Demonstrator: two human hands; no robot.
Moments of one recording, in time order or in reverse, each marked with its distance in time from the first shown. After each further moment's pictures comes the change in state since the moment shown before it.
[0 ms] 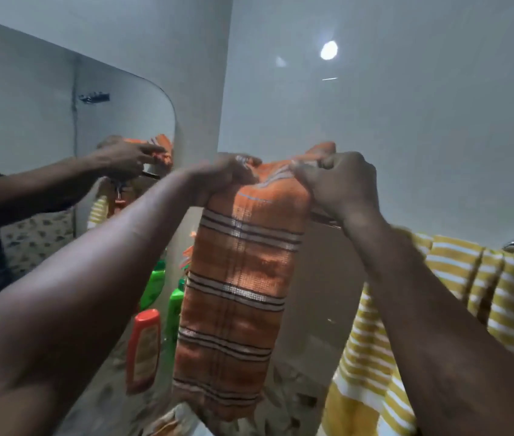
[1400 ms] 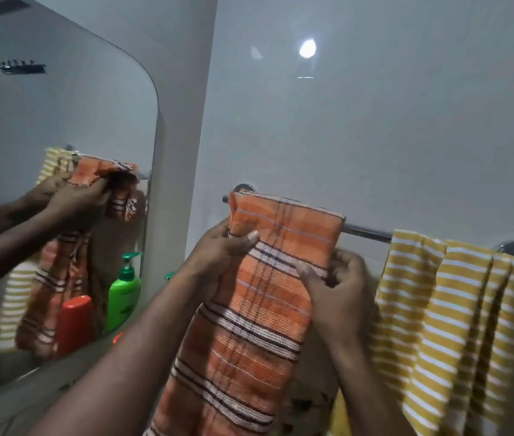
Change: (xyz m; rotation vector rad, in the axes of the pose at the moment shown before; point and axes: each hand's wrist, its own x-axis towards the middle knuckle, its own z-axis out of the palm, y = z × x) left_hand -0.037 -0.115 0.035 -0.529 -0.069 0.135; right_hand -0.134 0.060 0.075 0.092 0.295 0.294
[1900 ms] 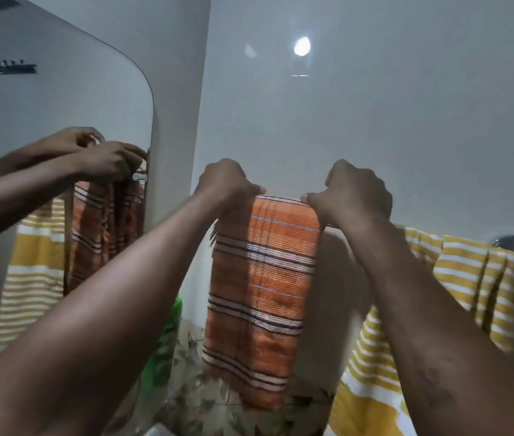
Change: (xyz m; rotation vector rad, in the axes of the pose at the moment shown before) left_hand 0.098 0.079 0.007 1.207 0.316 0.058; right_hand 0.110 -0.112 -0.009 -0.814 -0.191 -0.160
